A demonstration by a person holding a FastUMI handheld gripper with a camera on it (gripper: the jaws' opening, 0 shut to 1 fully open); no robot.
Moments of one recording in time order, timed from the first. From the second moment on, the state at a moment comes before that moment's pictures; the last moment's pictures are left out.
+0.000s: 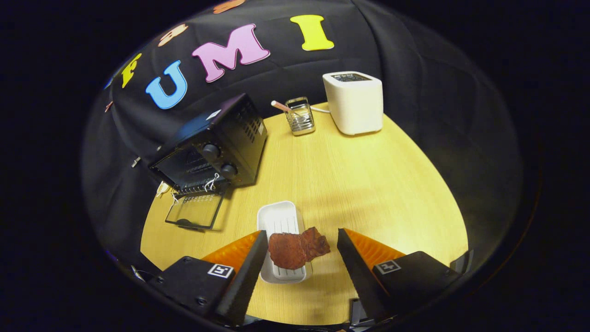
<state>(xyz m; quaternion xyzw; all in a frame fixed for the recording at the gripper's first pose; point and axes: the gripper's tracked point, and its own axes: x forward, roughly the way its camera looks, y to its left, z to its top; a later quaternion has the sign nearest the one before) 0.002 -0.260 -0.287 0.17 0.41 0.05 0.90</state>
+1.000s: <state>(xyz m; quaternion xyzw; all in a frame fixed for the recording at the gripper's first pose) 0.015 -0.251 -0.276 0.26 0.43 0.11 0.86</state>
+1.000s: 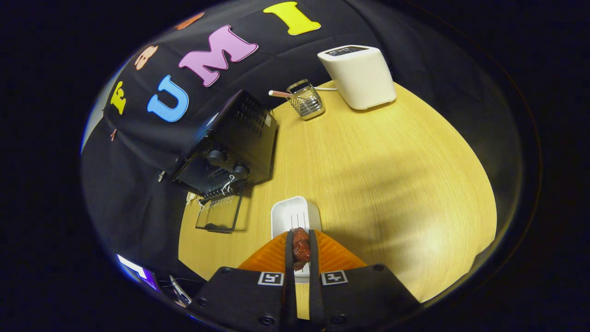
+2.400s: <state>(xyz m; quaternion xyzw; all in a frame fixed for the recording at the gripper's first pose) 0.019 -0.032 -0.104 0.32 0.26 0.12 0.90</state>
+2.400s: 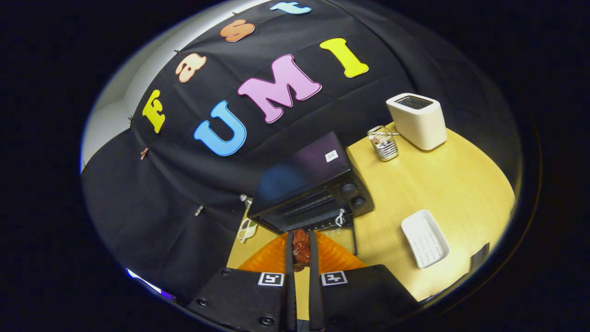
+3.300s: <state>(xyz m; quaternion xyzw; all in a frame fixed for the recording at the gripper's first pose) 0.143 0.047 -0.214 0.42 0.22 0.06 0.88</state>
